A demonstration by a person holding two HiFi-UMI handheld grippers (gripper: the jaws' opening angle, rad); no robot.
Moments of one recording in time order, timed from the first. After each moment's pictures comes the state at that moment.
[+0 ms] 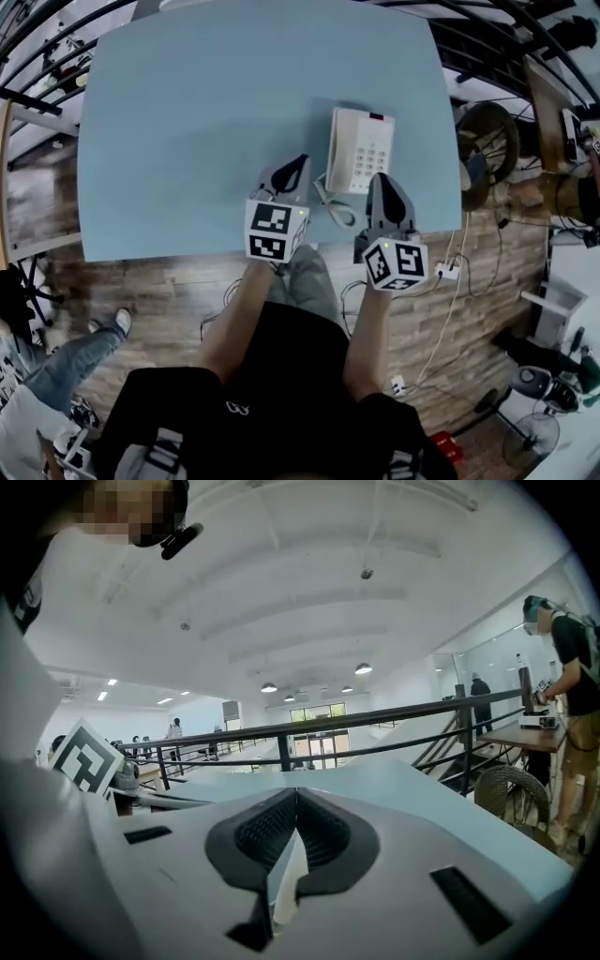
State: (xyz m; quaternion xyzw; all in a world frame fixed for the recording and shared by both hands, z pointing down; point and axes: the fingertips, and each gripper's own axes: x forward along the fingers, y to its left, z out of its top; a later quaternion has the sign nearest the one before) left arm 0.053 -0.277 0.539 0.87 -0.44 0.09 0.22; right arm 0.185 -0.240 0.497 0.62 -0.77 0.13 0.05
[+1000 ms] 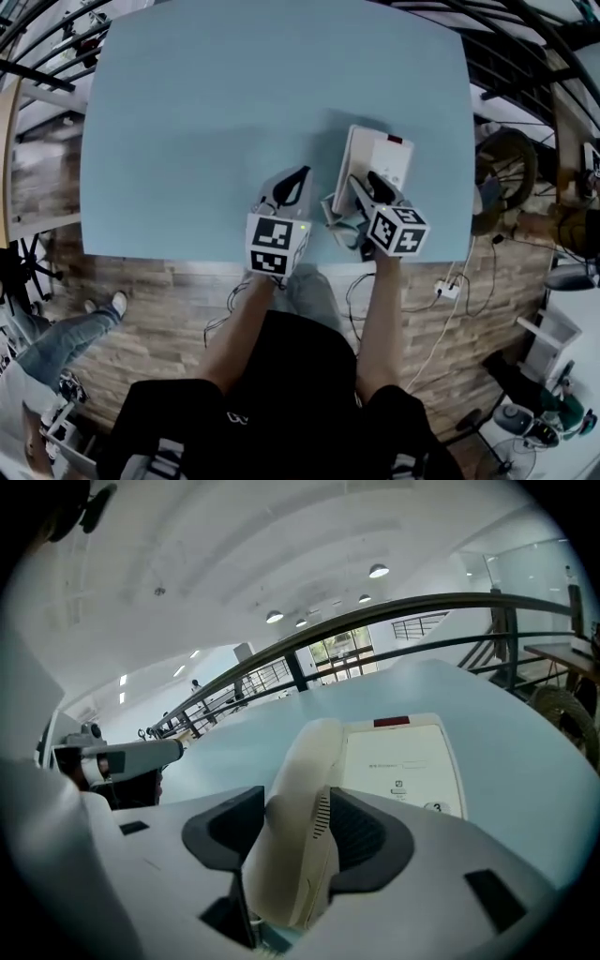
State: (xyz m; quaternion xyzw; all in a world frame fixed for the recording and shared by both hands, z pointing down) left arm 0.046 -0.302 0.569 0.84 -0.48 0.11 0.24; right arm 0.174 -0.306 0.644 0.49 -0.78 0.35 0.18
